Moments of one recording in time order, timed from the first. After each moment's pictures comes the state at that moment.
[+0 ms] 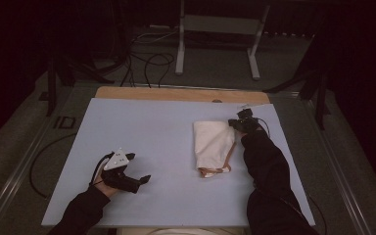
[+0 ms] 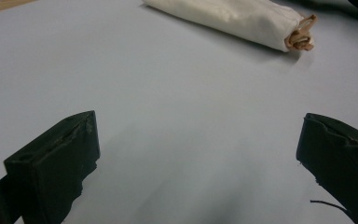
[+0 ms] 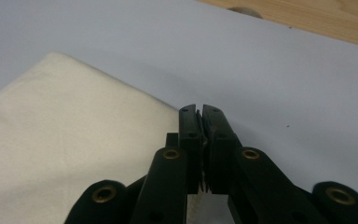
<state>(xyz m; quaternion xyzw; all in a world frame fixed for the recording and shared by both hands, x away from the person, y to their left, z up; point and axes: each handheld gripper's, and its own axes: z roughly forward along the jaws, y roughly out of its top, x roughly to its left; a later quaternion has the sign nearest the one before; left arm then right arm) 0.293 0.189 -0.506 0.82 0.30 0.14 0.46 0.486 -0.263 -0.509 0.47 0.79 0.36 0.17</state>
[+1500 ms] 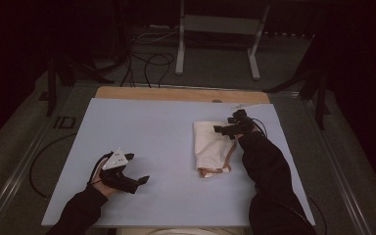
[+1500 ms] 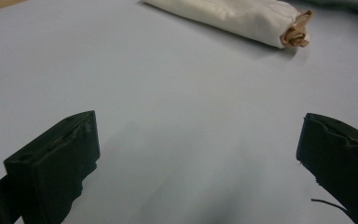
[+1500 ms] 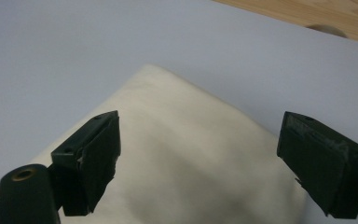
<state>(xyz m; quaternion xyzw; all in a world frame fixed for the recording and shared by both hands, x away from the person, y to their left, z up) 0.294 0.193 -0.503 0.83 0.29 0.13 0.46 0.470 -0.241 -0.490 0.41 0.81 0.41 0.10</state>
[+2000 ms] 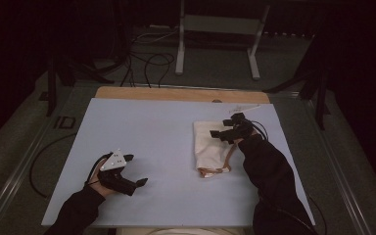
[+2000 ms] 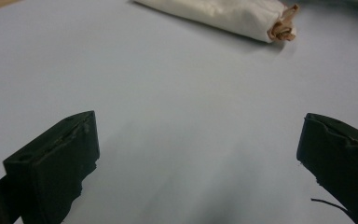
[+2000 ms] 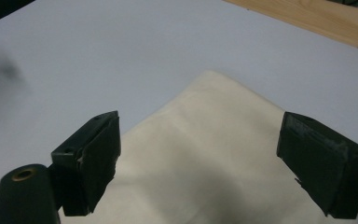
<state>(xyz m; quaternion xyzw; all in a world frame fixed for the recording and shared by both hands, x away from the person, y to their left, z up) 0.291 0.197 -0.500 0.84 0.28 0.12 0.45 0.440 -0.227 -0.466 0.36 0.82 0.43 0.08</state>
